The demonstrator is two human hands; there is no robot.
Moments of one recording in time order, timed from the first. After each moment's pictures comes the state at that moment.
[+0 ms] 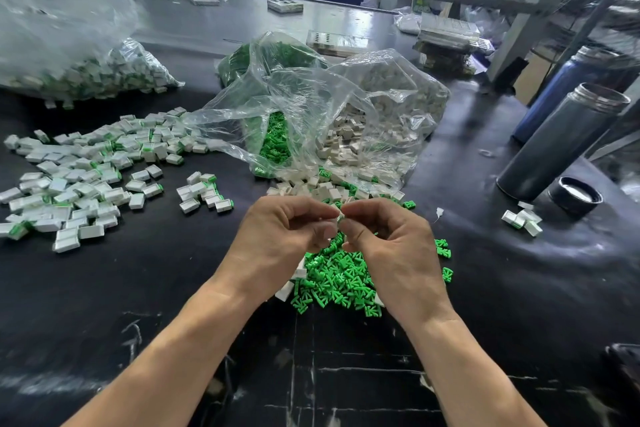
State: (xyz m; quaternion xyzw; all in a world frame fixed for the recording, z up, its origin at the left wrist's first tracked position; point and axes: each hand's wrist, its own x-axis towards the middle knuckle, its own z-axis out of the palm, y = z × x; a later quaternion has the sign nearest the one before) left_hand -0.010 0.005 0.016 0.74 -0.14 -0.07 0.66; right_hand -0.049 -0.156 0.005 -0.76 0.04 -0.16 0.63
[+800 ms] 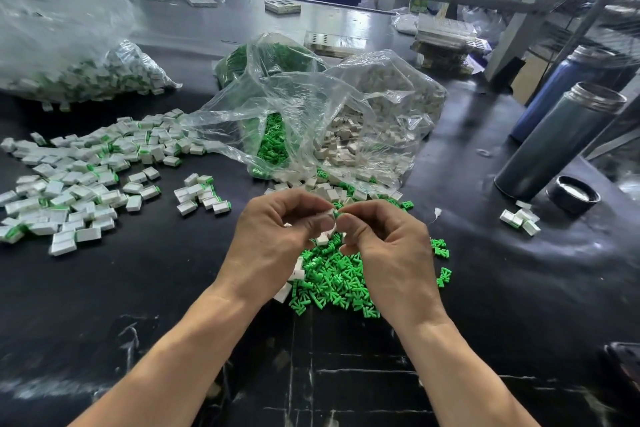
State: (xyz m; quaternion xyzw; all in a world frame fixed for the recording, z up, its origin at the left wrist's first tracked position) left_hand -0.010 0.001 0.013 0.71 -0.13 -0.03 0.69; right_hand -0.052 -0.150 0.005 -0.76 0.05 -0.18 0.63
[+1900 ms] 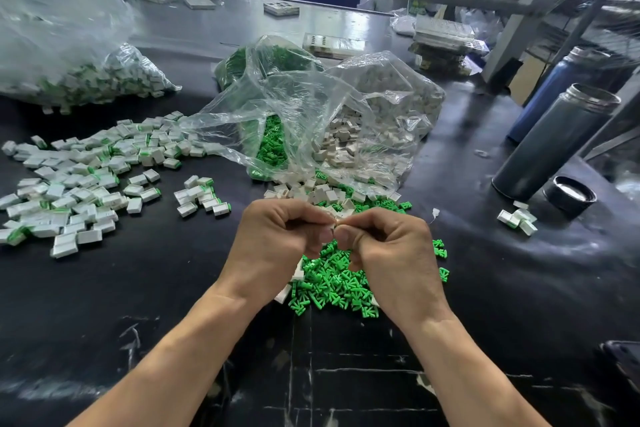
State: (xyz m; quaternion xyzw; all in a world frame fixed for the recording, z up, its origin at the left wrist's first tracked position) left_hand -0.011 -0.002 0.014 0.71 -0.13 -0.03 0.69; right_hand -0.056 -0.156 0.012 -0.78 0.05 -0.14 0.61
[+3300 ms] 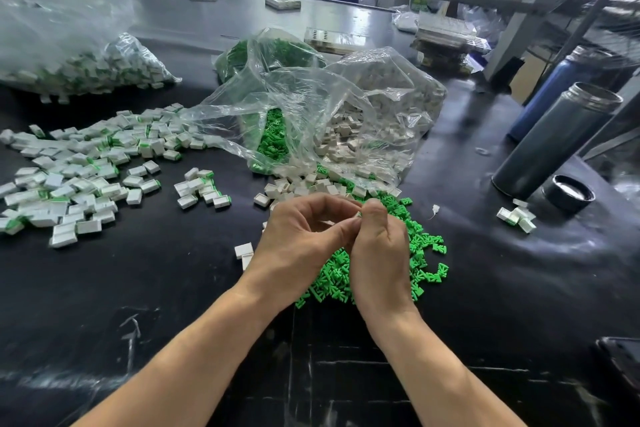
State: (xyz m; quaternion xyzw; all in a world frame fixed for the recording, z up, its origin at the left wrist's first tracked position) left_hand -0.021 -0.020 0.008 0.65 -0.18 -0.08 0.73; right_hand -0.046 -0.127 0.002 -0.72 0.15 -0.20 0.65
